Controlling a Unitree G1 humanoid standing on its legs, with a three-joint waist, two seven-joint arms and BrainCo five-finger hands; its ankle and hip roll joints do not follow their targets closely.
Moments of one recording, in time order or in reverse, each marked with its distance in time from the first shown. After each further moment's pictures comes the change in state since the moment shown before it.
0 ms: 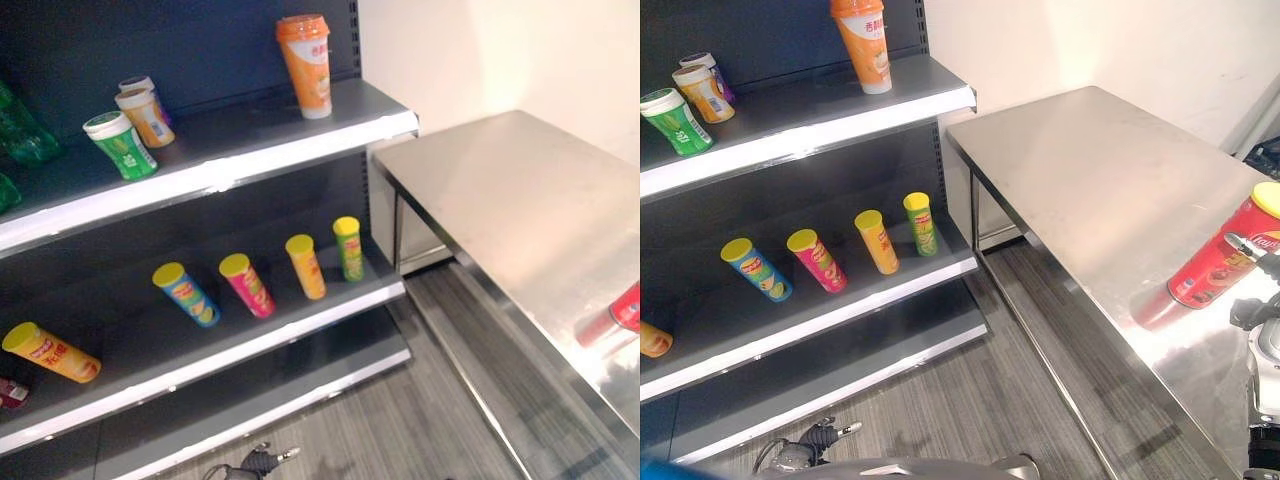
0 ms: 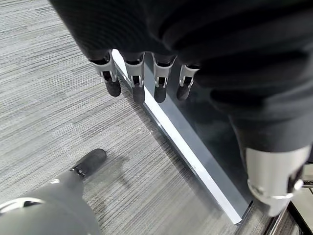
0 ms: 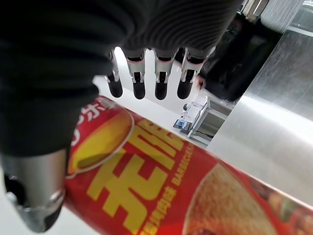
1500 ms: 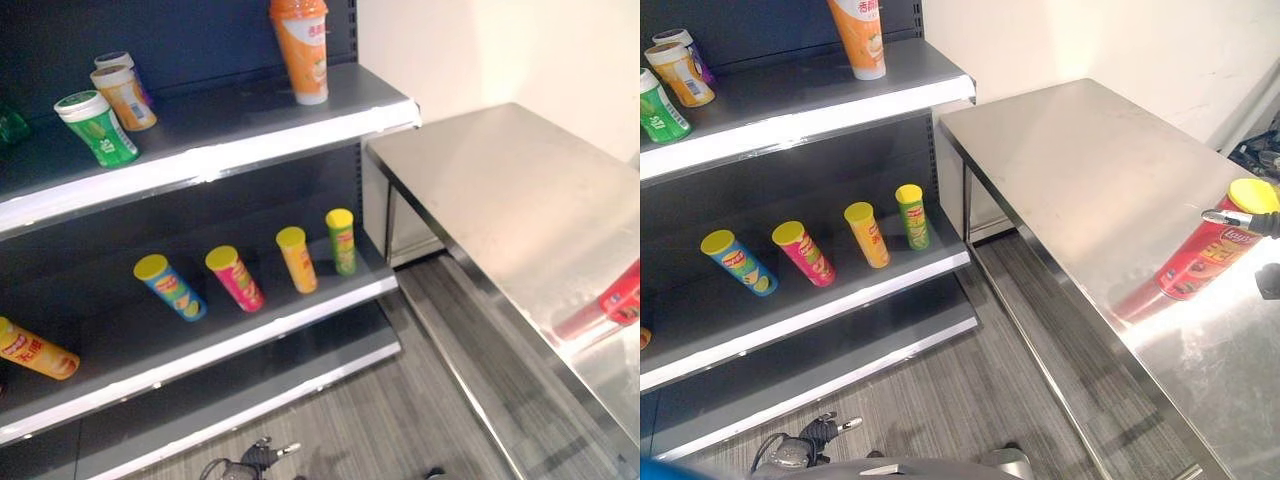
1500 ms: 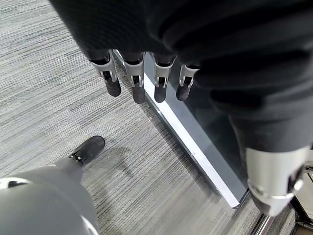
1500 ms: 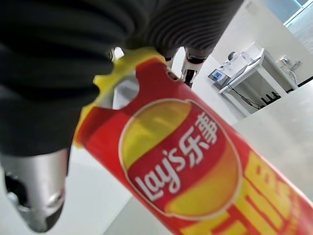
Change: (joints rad) left arm -0.018 0.012 0.001 0.000 -0.002 -0.009 -0.037; right arm 0.004 -0.336 0.126 0.014 0.105 -0.004 0.330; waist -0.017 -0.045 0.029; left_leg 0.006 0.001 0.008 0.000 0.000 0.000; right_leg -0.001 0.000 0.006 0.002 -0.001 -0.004
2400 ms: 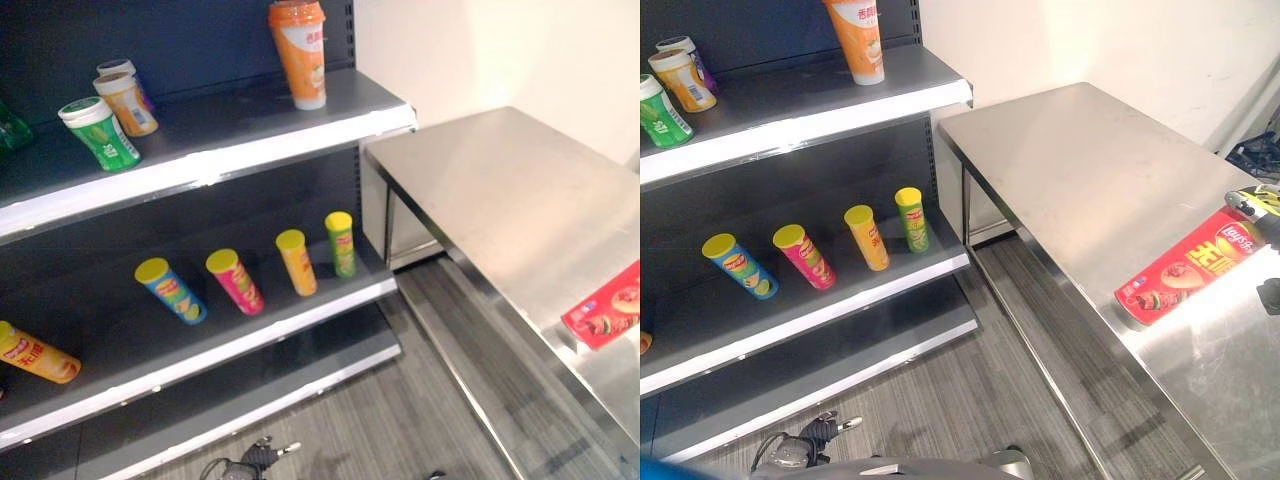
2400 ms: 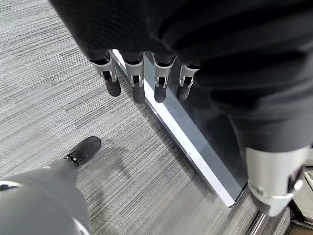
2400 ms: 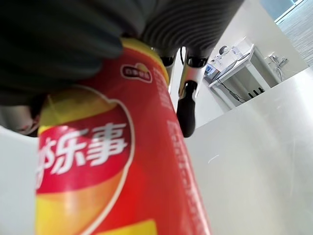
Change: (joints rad) left arm 0.004 0.002 0.002 -0.007 -0.001 -0.001 -0.008; right arm 0.059 -0.016 -0.004 -0.020 -0.011 0.013 0.034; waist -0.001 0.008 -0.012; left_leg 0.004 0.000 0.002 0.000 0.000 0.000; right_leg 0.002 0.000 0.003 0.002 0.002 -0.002
